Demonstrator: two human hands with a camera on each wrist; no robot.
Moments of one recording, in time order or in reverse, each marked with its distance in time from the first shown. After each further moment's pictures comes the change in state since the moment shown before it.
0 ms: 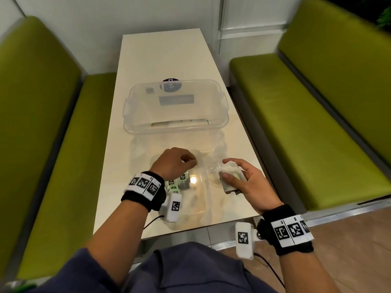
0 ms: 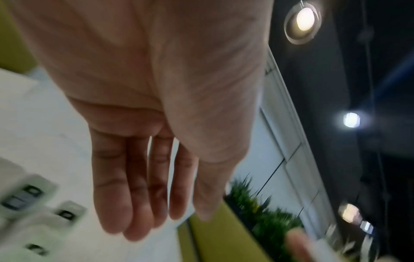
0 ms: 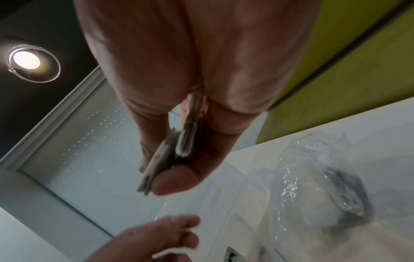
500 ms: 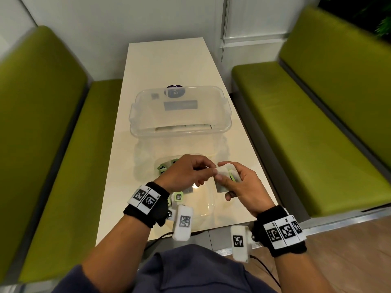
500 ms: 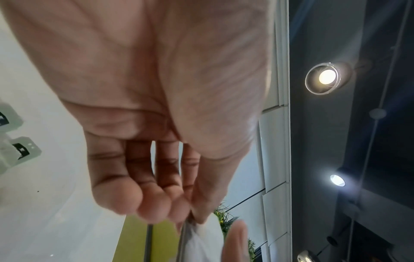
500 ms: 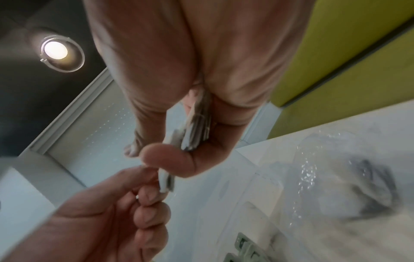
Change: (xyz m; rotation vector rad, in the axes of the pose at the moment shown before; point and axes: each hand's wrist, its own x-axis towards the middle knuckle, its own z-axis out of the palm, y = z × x) left_hand -0.042 0.040 -0.001 -0.484 -0.157 0.125; right_hand 0.000 -0.009 0.023 0.068 -0.011 0.005
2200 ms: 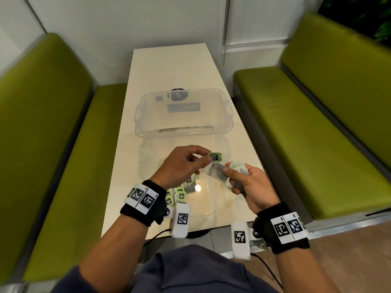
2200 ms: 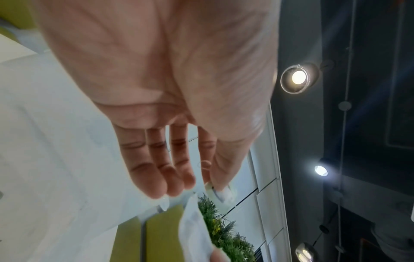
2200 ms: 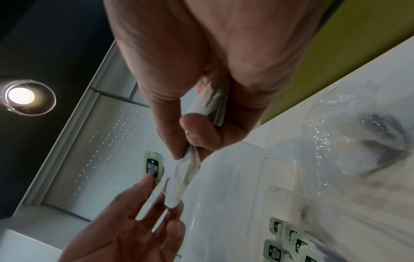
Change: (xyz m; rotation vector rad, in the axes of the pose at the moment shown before) left_hand -0.016 0.014 -0.011 -0.028 0.232 0.054; right_hand -0.001 -0.001 -0.001 0.270 0.082 0.069
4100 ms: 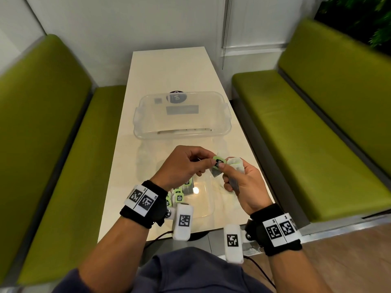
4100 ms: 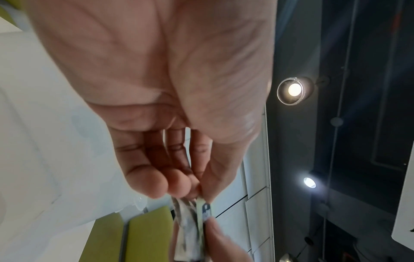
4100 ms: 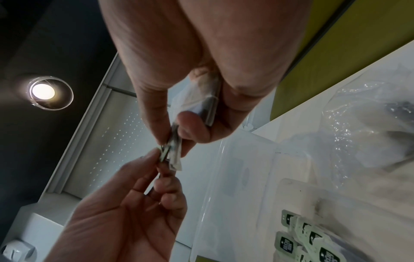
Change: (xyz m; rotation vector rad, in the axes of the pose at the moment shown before) left_hand -0.002 0.010 0.004 -0.078 -0.042 0.078; right_hand -0.008 -0.011 0.019 0.047 -0.015 -0.103
